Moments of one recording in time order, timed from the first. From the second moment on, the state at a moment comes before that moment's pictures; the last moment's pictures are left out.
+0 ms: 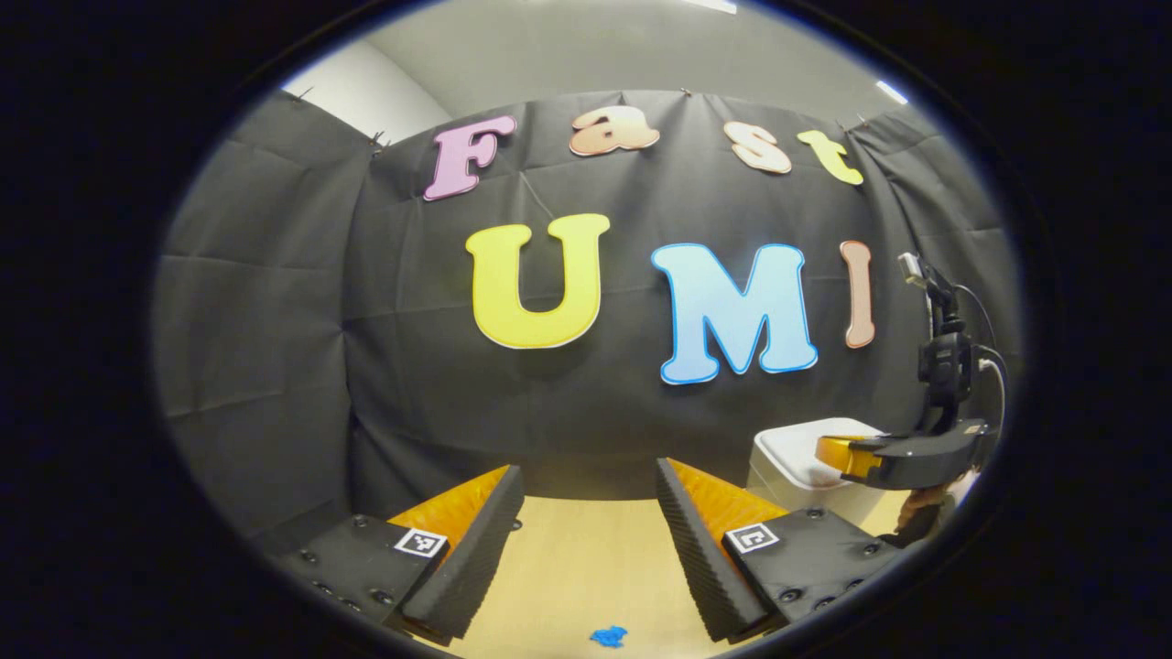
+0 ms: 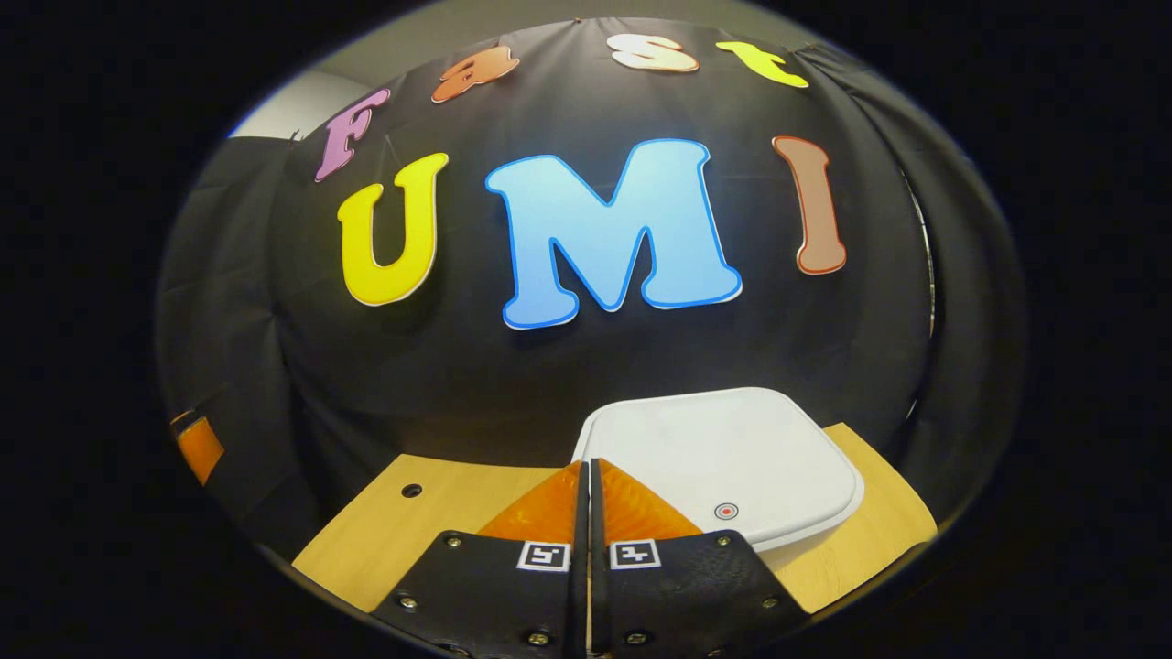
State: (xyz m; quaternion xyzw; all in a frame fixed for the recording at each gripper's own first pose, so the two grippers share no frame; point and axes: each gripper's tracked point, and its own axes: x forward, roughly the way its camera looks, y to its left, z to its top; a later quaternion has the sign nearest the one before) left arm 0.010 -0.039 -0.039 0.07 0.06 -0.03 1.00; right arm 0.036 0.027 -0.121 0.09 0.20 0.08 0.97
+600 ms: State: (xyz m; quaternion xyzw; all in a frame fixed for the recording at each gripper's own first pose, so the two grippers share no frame) left arm 0.009 -0.044 -0.047 0.06 0.06 -0.03 1.00; right arm 0.028 0.000 -0.151 0.07 0.24 0.06 0.97
